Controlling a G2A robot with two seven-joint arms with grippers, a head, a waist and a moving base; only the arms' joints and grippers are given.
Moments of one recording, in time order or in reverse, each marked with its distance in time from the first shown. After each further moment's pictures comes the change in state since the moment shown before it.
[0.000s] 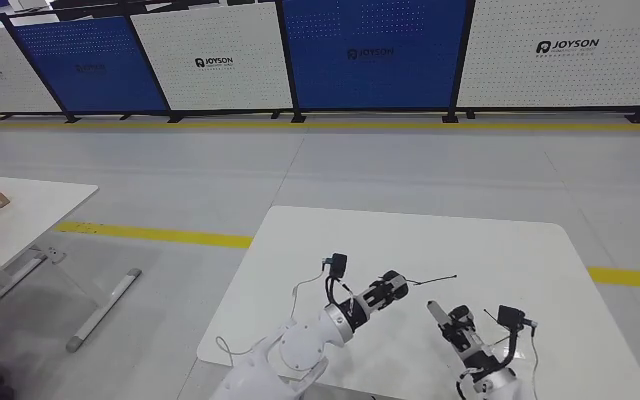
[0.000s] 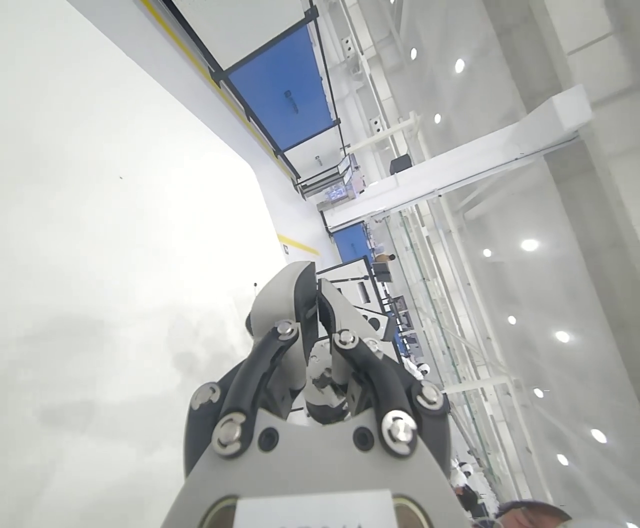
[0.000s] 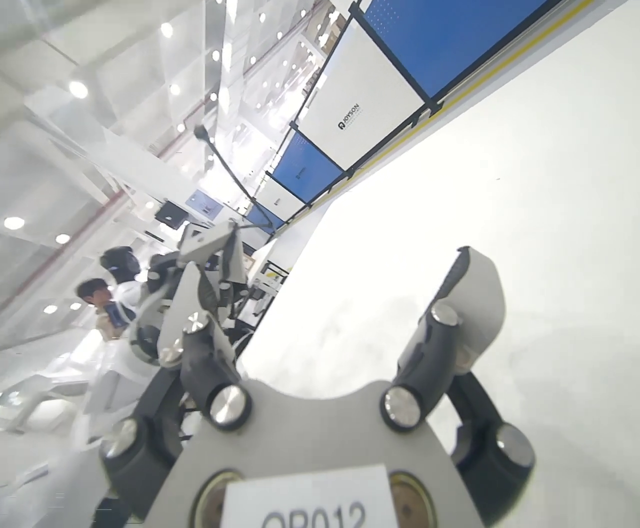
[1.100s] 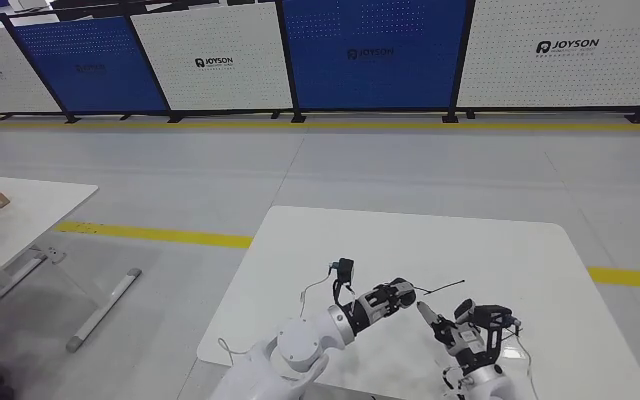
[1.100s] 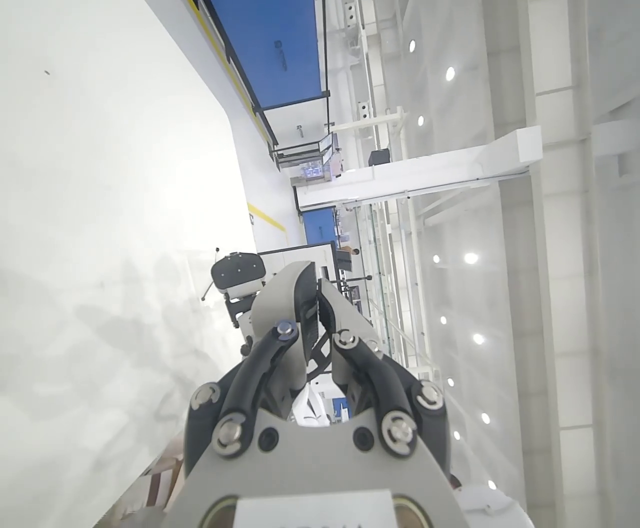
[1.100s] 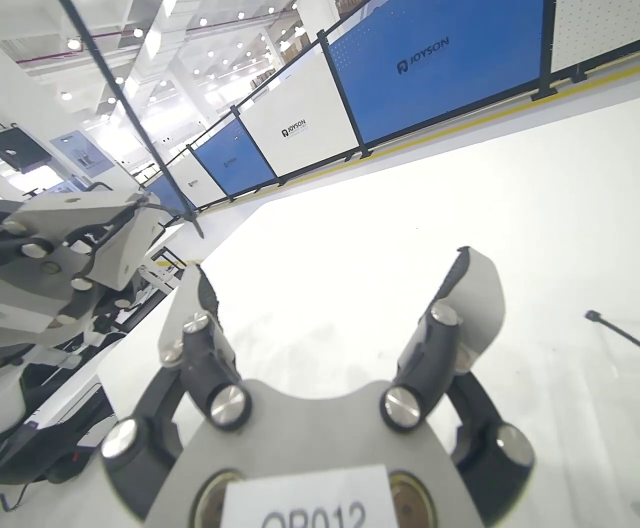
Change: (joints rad) left arm -0.011 -0.005 0.003 0.003 -0.192 0.059 -0.112; right arm 0.040 -0.010 -0.070 0.037 -0.362 0.118 -0.141
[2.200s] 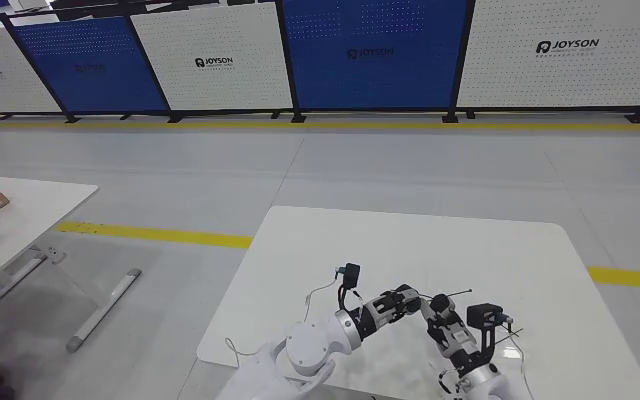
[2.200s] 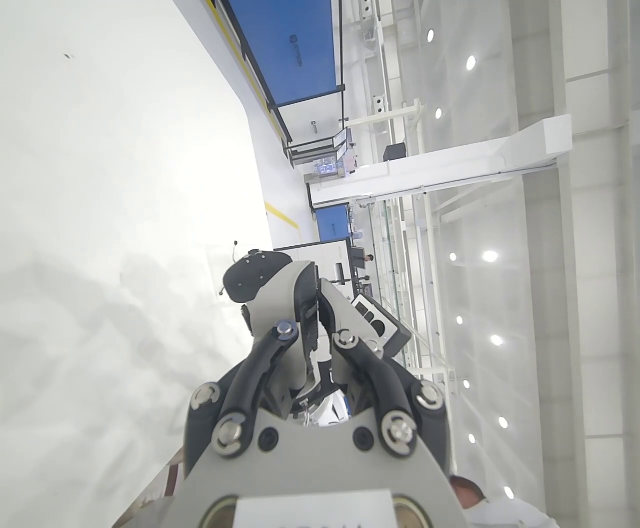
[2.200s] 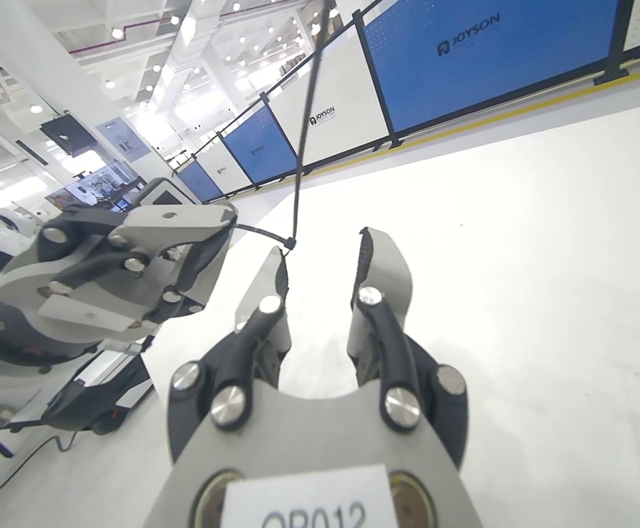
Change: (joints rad) left arm -0.014 -0.009 0.045 0.028 0.050 0.012 0.034; right arm -0.001 -0.004 0.003 -0.015 0.015 -0.079 0.047
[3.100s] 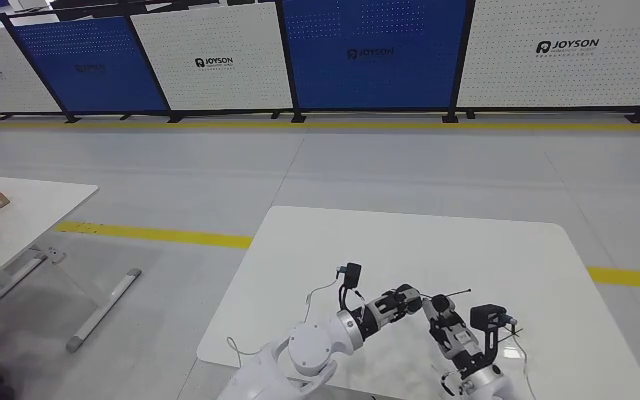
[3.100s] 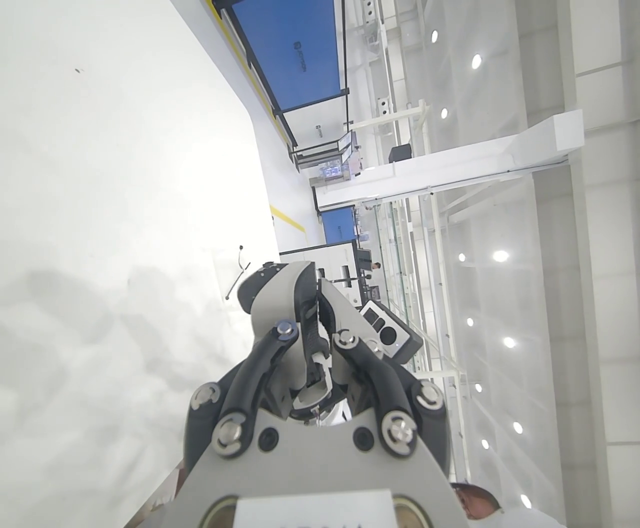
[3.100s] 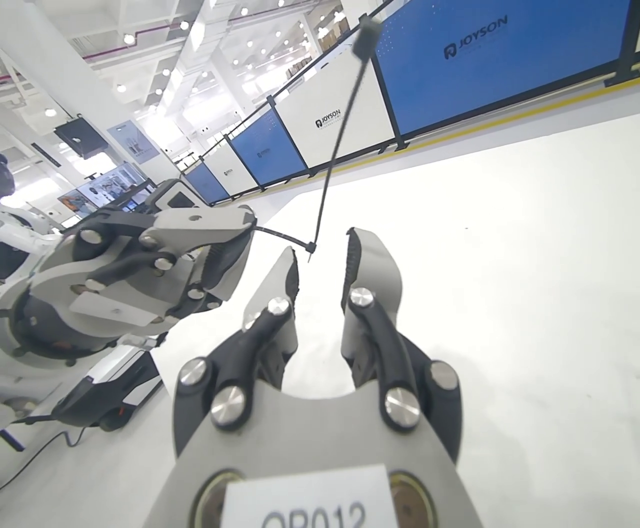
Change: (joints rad) left arm -0.006 -0.004 0.011 0.000 0.032 0.010 0.020; right arm -0.013 0.001 0.019 -0.015 0.014 -0.027 0.004
